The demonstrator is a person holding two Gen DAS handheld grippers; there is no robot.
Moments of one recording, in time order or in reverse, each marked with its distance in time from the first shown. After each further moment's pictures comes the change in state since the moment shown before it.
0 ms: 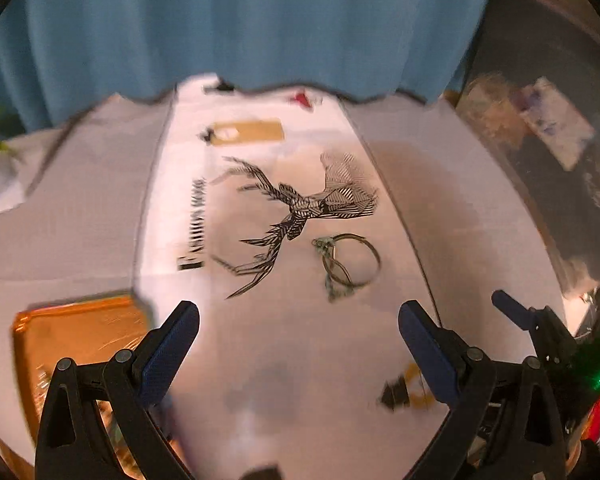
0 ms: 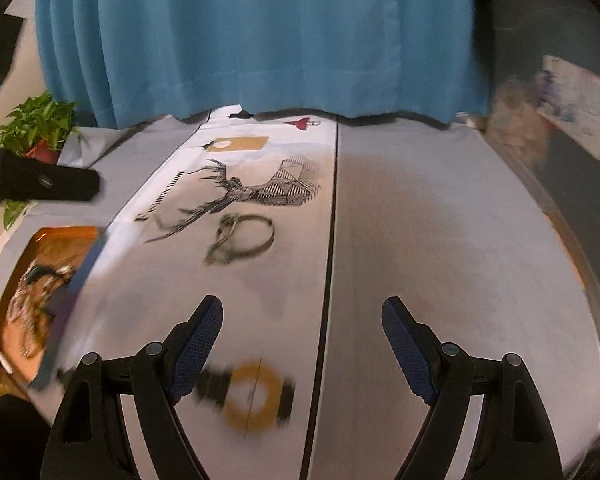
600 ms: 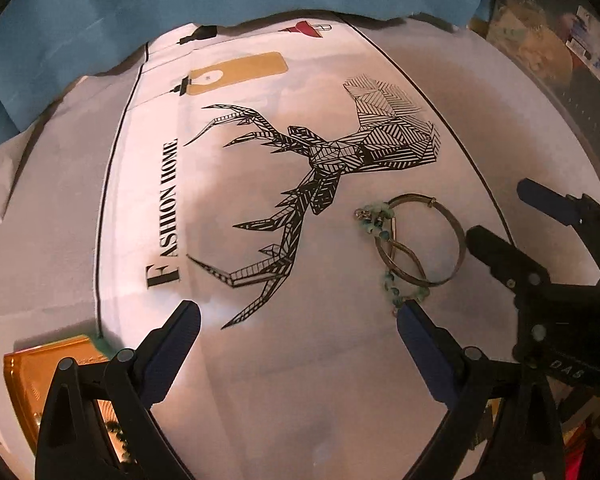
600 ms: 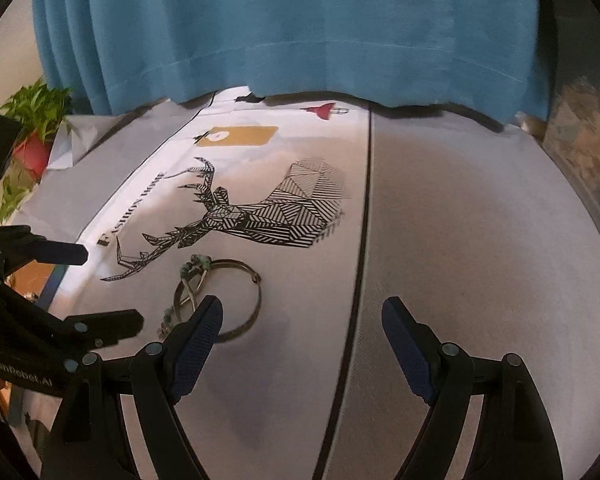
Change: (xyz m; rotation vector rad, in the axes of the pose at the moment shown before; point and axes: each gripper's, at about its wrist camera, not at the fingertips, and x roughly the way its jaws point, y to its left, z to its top) left arm 0.098 0.006 0.001 0.127 0.135 0.104; right arm 0.097 -0.004 0.047 -0.061 0.052 0.076
